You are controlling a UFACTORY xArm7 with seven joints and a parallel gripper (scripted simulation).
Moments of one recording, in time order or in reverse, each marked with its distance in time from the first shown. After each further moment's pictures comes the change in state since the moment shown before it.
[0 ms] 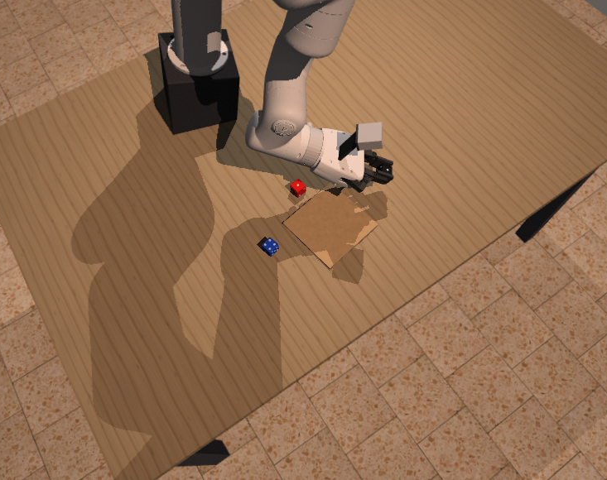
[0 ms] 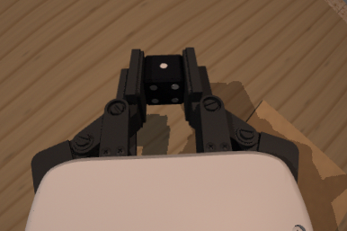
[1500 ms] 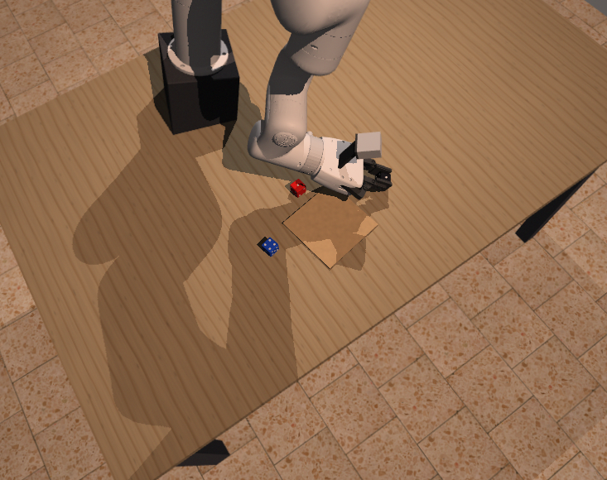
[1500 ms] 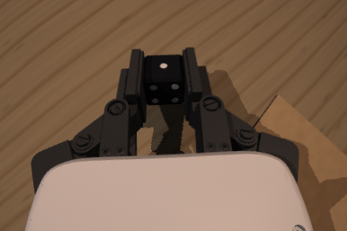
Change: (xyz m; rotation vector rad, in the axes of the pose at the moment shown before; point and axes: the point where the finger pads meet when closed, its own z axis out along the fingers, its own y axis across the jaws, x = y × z) arm -0.024 0.001 0.014 0.000 0.001 0.000
